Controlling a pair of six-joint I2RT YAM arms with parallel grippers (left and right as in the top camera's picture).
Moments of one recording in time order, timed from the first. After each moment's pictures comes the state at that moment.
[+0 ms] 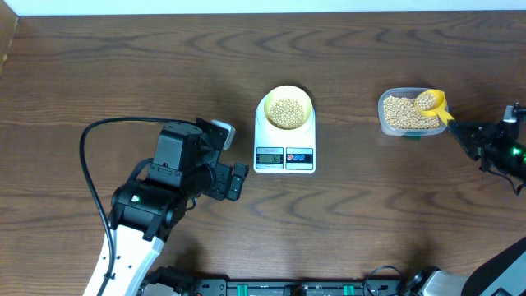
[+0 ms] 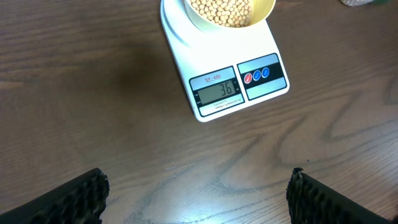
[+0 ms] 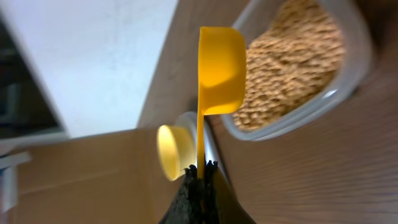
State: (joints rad) left arm -0.32 1.01 0.94 -0.86 0.20 -0.01; right arm -0.67 1.49 0.97 -0.60 -1.06 0.35
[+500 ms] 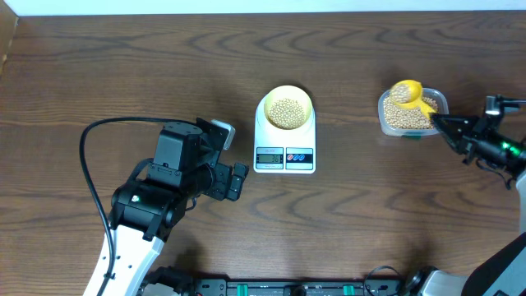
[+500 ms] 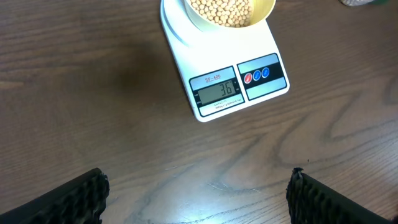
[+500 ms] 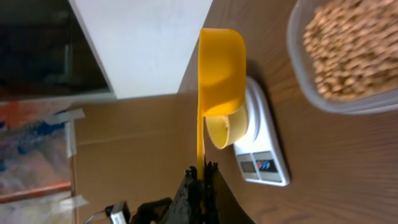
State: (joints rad) left arm -0.32 1.01 0.94 -0.86 0.20 -0.01; right arm -0.58 1.49 0.97 -0.60 -1.26 0.42
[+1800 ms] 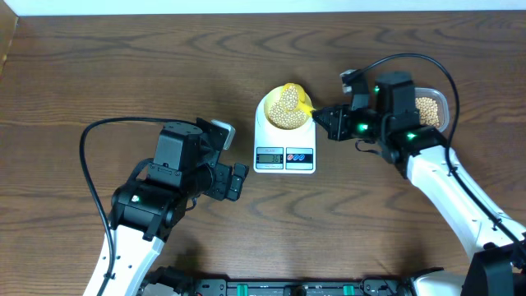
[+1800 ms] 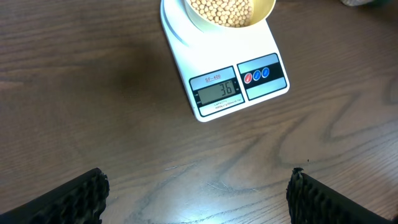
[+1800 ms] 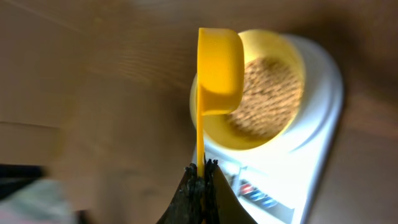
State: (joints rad) left arm -0.32 1.01 0.94 -0.86 0.20 -0.01; right arm 0.28 1.49 0.97 -0.20 -0.58 0.36
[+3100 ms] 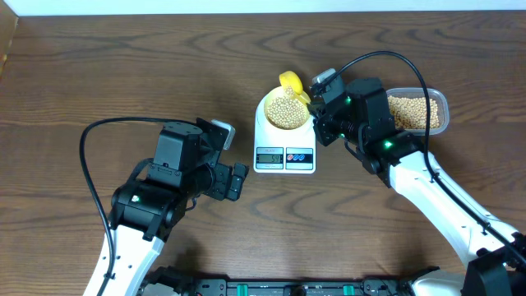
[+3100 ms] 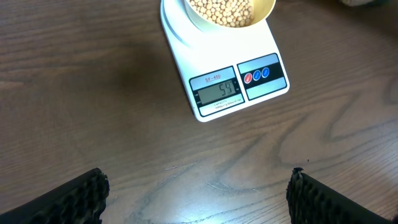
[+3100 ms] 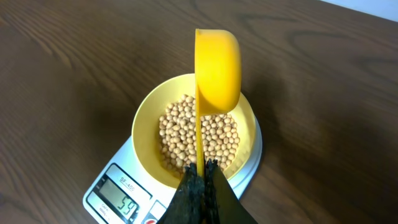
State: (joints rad) left arm -0.32 1.01 0.94 -0.86 0.20 -0.01; right arm 0.43 1.49 0.97 -0.12 -0.23 -0.06
